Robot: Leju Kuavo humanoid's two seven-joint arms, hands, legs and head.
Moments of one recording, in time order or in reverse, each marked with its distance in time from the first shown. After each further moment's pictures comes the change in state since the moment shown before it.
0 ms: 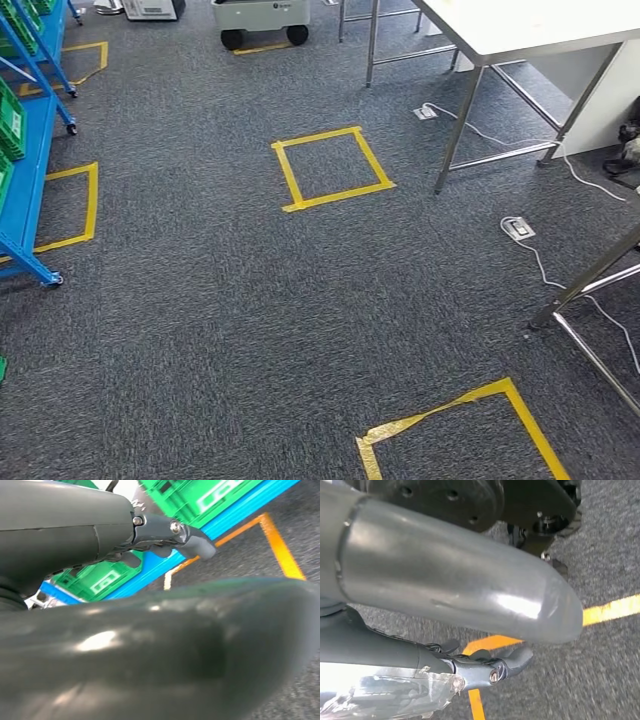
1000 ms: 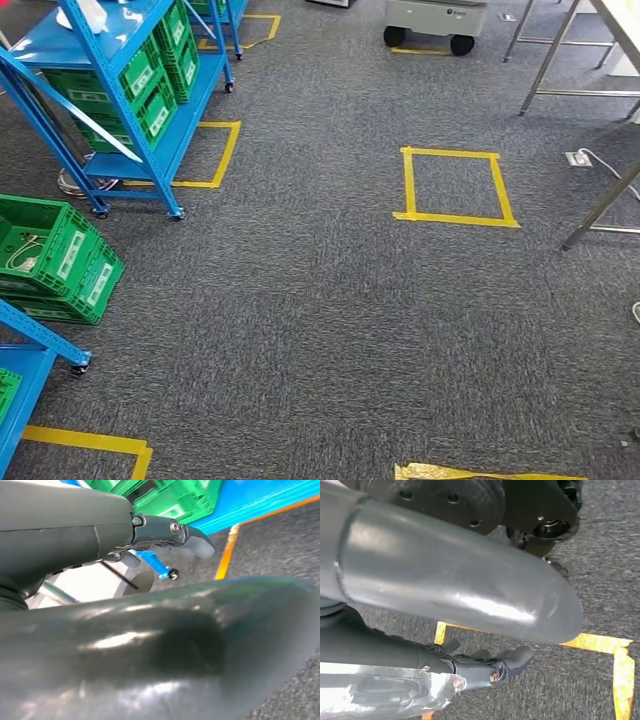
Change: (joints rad) left arm -0.018 -0.008 0.080 0.000 -0.018 0.000 -0.058; right arm 0.002 -0.008 0.001 0.001 0.007 0.006 -0.004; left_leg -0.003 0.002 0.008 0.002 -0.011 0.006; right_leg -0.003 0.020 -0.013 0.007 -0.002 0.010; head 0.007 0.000
